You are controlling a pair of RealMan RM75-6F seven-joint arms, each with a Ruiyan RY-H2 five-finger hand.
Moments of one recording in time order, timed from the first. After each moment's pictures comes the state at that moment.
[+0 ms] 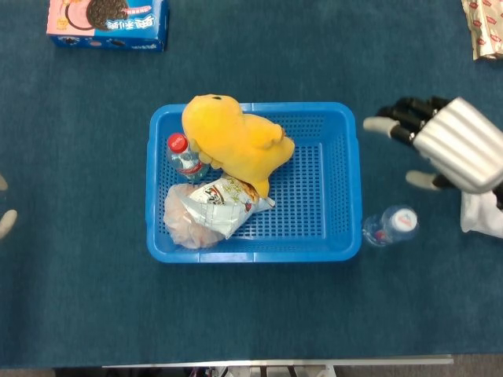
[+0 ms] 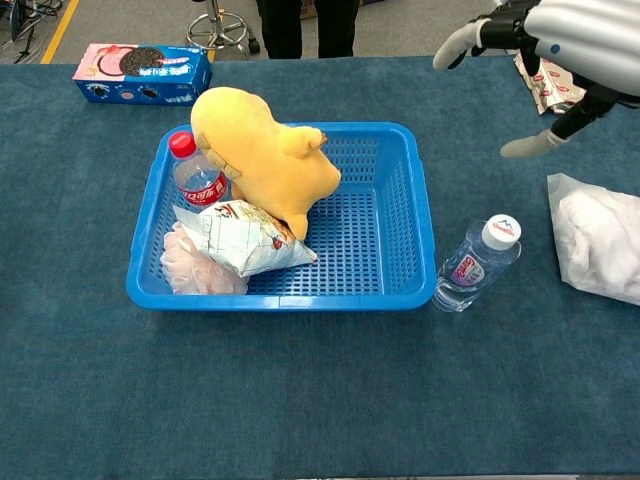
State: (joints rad) left arm -0.07 -1.17 -0.05 -1.63 1.50 1.50 0.11; right arm 0.63 -0.99 0.05 -1.80 -1.70 1.14 -0.10
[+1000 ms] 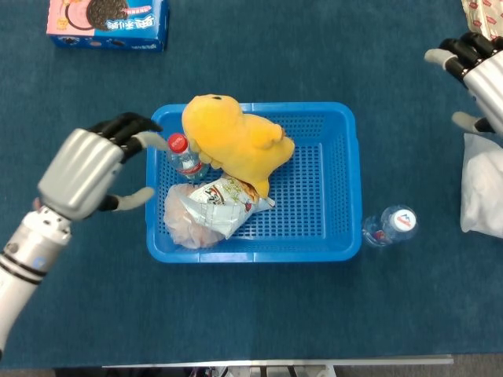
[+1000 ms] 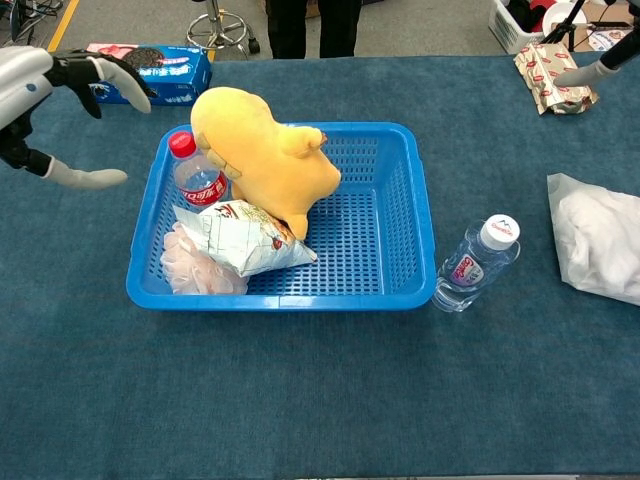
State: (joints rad) left arm -0.42 -1.14 -0.11 -1.83 1.66 1.19 -0.03; right arm 0.59 -1.00 0.14 -1.70 -1.49 1.13 -0.27
